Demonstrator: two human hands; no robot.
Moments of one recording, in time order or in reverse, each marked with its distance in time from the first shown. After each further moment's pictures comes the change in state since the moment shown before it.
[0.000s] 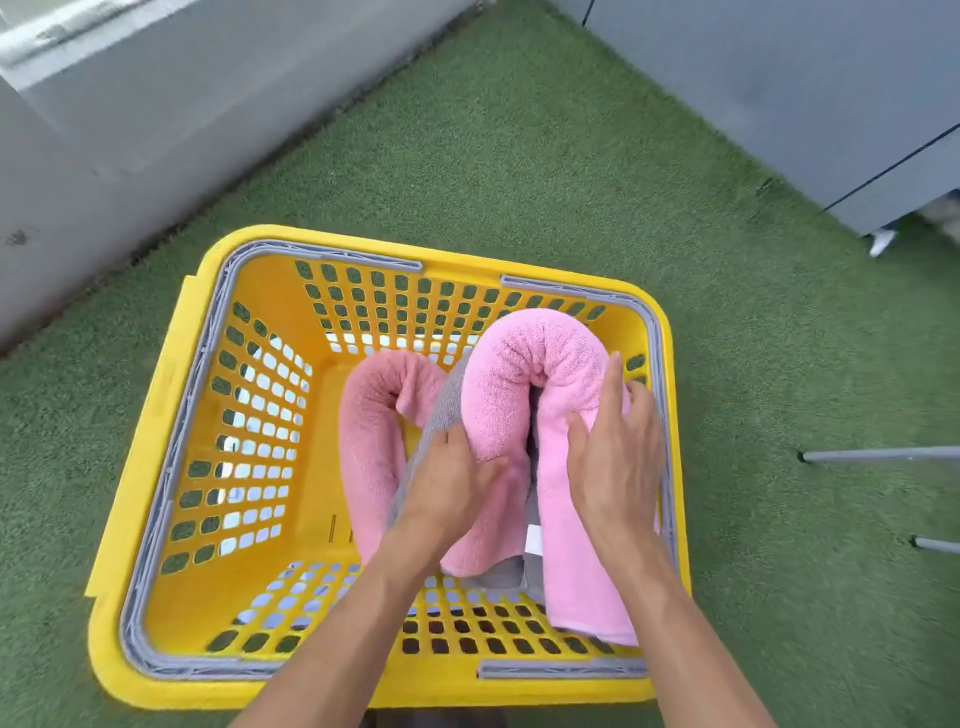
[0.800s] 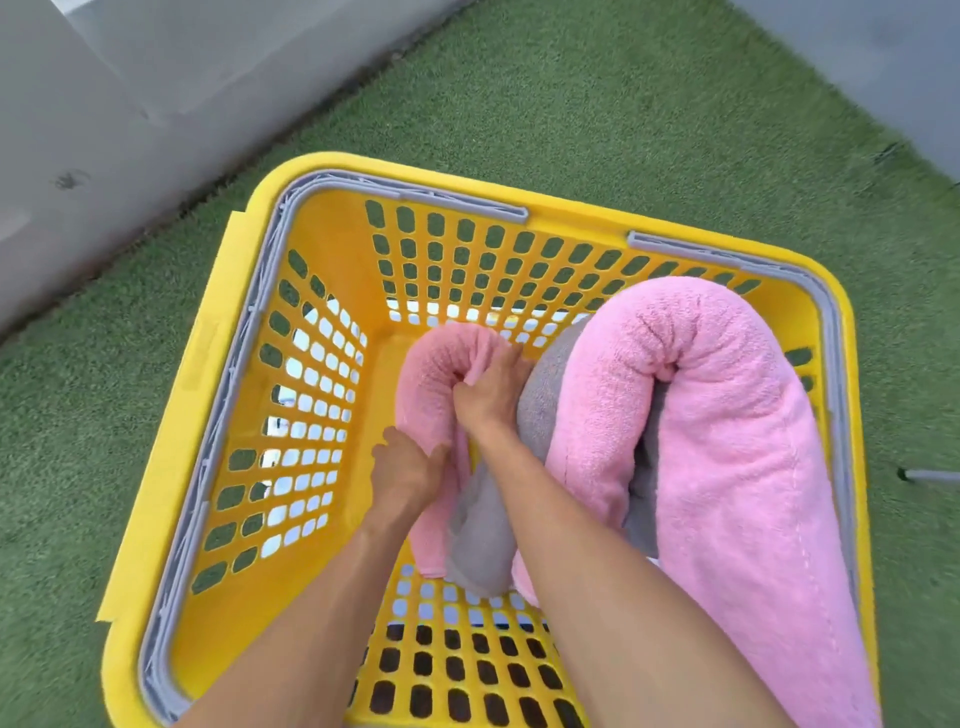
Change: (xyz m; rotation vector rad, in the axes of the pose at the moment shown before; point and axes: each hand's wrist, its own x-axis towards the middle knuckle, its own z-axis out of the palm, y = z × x) left_hand 0.059 -0.138 -0.002 -0.046 0.049 -0.552; right_hand 0.022 -0.150 0.179 0.648 -0.528 0.274
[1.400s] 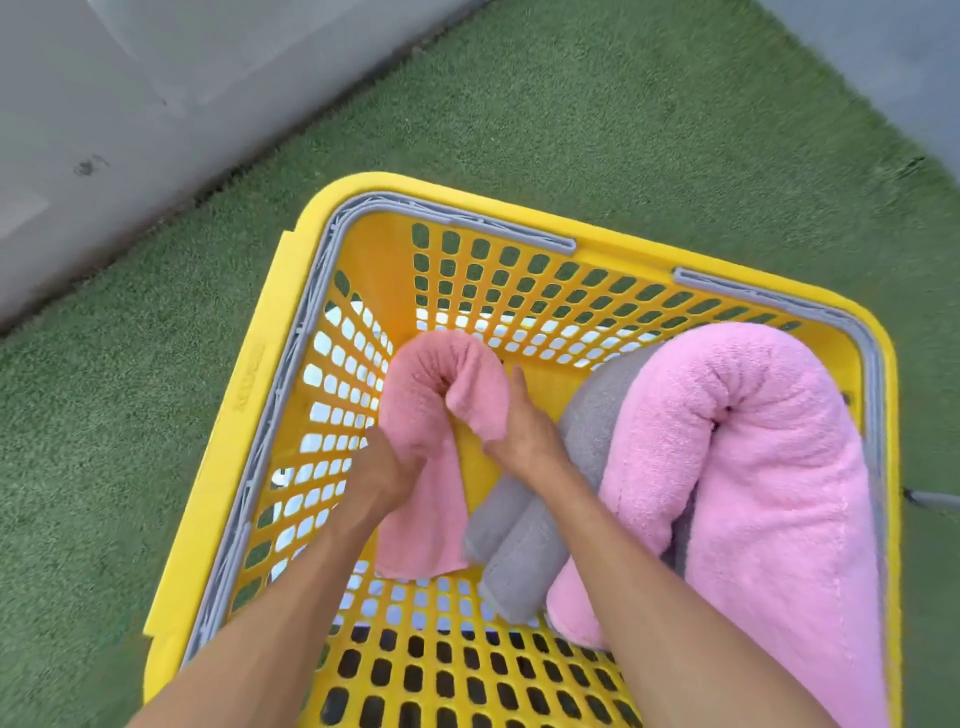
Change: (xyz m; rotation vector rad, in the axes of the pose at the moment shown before) left_hand 0.019 -0.023 -0.036 0.024 -0.069 0.013; right_hand 0.004 0.031 -0.028 -0.588 -0.237 -0.145
